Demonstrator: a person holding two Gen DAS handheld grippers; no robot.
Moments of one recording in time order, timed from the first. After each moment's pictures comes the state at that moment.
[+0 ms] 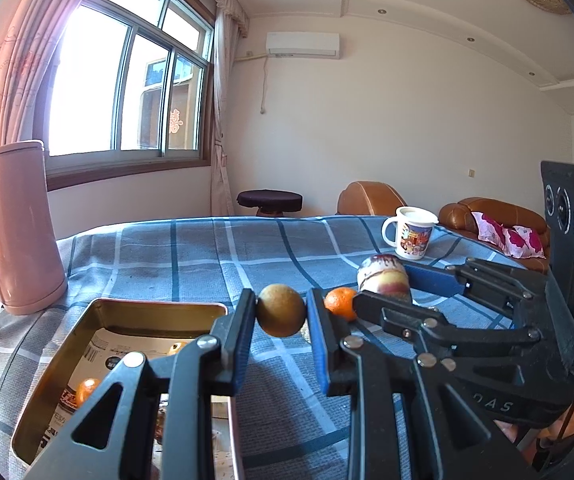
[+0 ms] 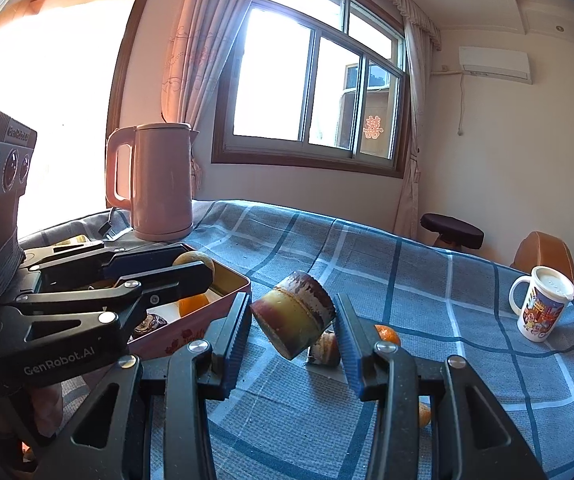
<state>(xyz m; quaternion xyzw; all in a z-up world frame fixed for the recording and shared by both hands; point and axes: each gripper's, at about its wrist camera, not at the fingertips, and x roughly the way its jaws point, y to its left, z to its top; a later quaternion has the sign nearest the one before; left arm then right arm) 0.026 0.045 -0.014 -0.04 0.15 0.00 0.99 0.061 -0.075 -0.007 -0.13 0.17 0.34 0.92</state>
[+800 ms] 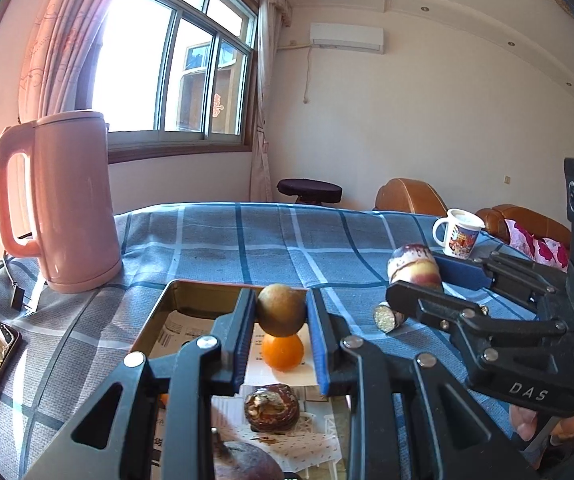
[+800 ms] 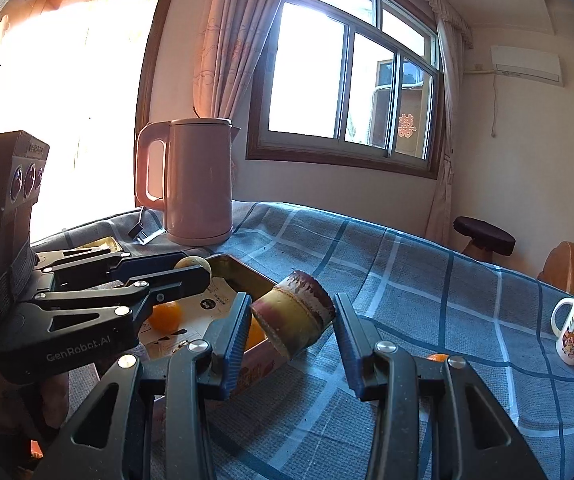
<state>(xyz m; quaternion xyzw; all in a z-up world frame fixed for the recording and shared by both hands) 0.013 0.108 -0.017 -0.06 0.18 0.07 0.98 0.061 -0.022 -0.005 -0.14 0.18 0.39 0.89</state>
